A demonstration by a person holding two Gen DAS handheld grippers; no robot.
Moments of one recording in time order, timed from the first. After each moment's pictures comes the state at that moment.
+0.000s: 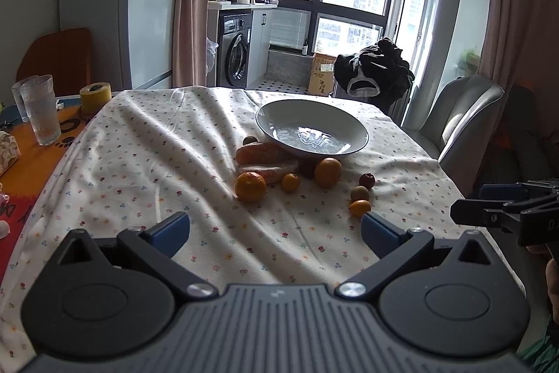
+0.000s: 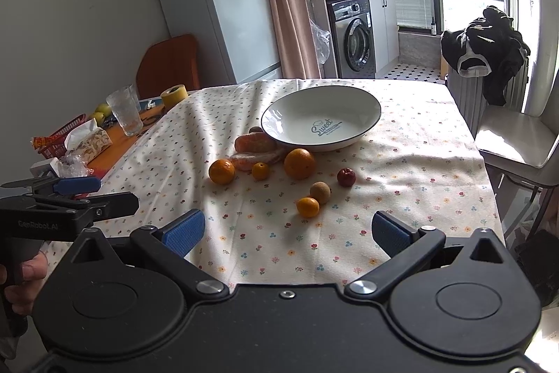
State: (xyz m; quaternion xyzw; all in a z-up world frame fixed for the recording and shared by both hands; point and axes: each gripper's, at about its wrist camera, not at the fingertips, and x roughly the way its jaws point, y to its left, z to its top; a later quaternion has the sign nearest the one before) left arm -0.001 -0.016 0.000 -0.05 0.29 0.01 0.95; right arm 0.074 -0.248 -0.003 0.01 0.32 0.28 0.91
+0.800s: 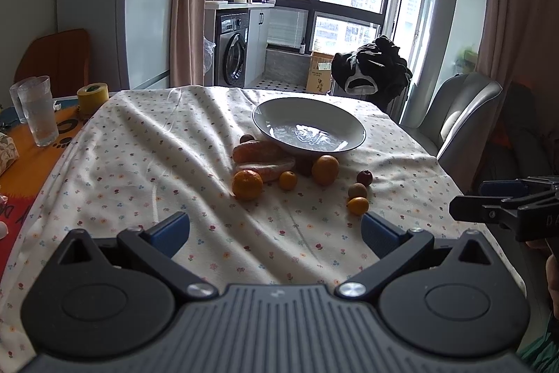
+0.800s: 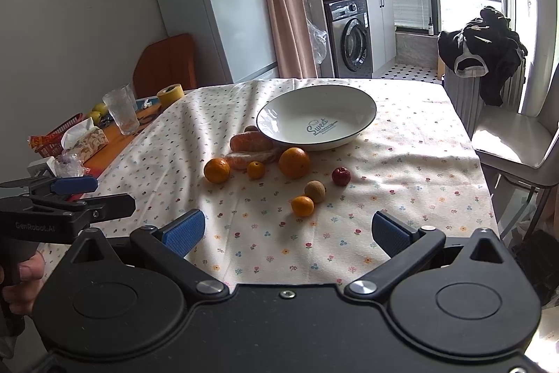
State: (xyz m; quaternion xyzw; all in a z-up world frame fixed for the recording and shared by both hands) left arm 0.000 -0.018 -0.001 -0.05 0.30 0.00 0.95; right arm 0.075 -0.251 -0.005 0.00 0.32 0.28 0.91
